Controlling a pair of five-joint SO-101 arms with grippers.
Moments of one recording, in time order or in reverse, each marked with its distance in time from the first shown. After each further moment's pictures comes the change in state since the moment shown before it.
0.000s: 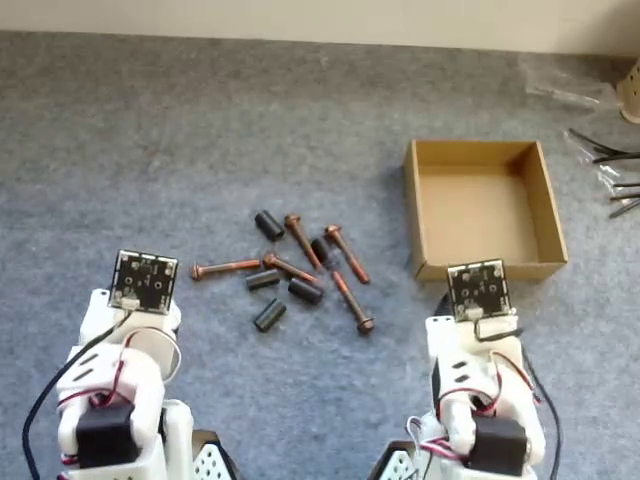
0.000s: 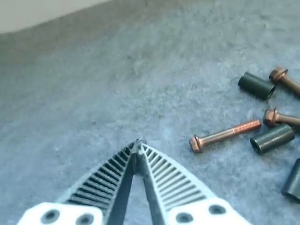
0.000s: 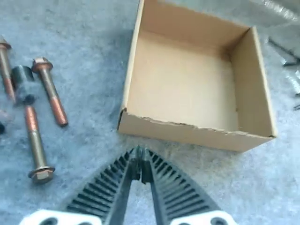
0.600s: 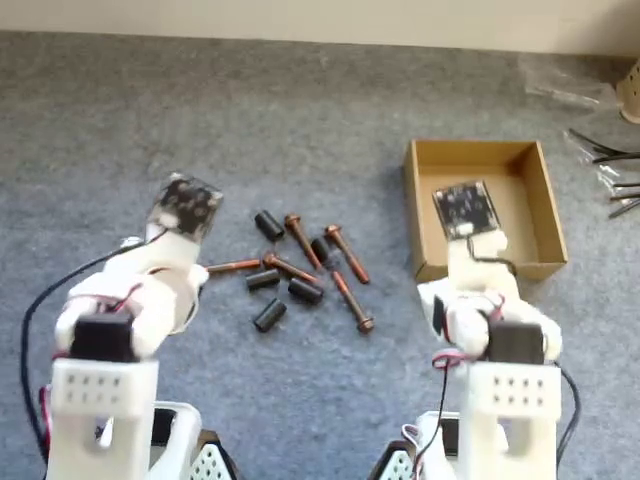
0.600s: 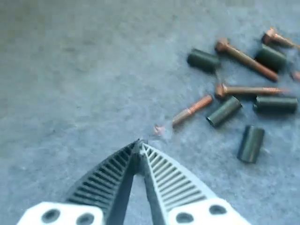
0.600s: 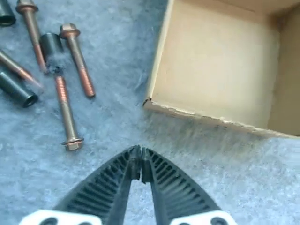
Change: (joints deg) left arm 11.6 45.7 -23.7 0.5 -2.5; right arm -4.8 47.7 -25.7 1.5 -2.1
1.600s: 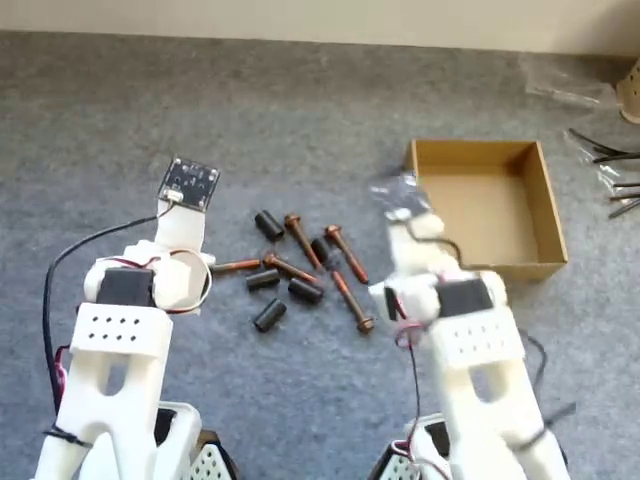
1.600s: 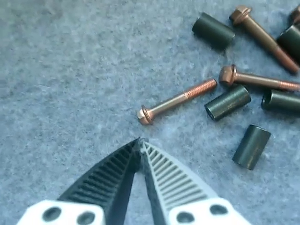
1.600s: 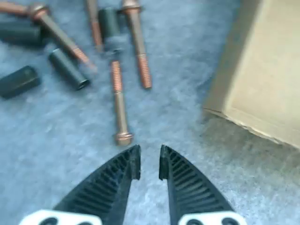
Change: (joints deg) left arm -1.4 13.4 3.6 -9.1 9.1; right arm -17.6 17.2 -8.2 2.2 -3.5
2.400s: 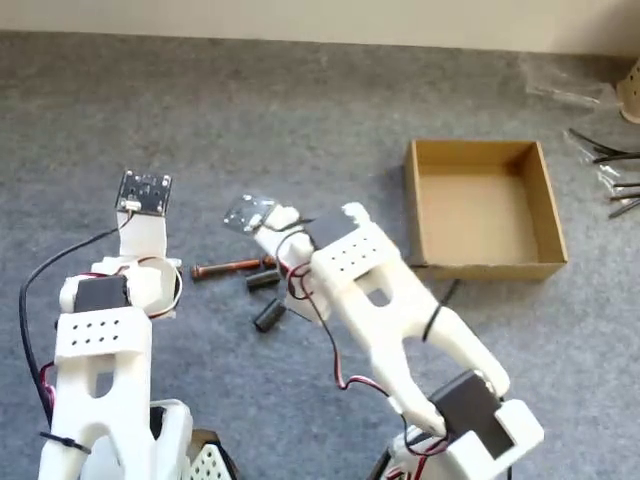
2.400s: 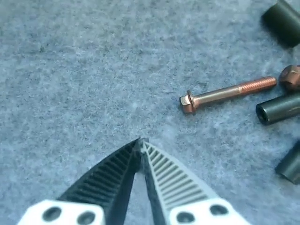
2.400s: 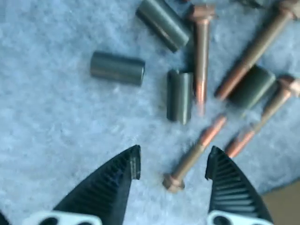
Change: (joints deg) left arm -11.1 0.1 4.3 -3.4 0.2; right arm -20.4 35.9 -22.2 0.0 13.7
